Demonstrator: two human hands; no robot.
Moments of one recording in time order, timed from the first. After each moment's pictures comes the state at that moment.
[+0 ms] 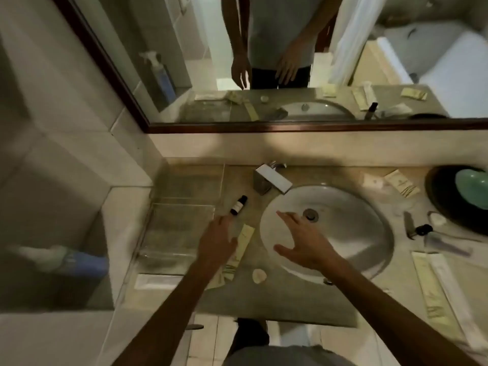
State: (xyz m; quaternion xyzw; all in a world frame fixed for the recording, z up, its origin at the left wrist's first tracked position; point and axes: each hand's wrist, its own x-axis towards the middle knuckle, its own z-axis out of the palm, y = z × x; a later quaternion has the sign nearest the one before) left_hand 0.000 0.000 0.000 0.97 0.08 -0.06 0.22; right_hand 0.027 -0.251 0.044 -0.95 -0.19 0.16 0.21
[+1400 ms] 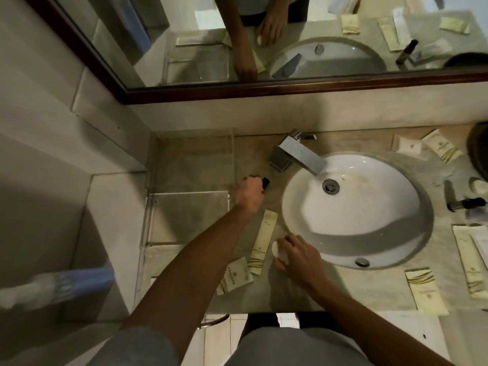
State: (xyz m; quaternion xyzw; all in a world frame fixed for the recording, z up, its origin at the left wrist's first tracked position) left_hand 0.159 0.010 -0.091 0.97 0.00 -0.19 0.13; right_hand -0.007 -0.153 -0.091 -0.96 -0.16 0.17 0.15
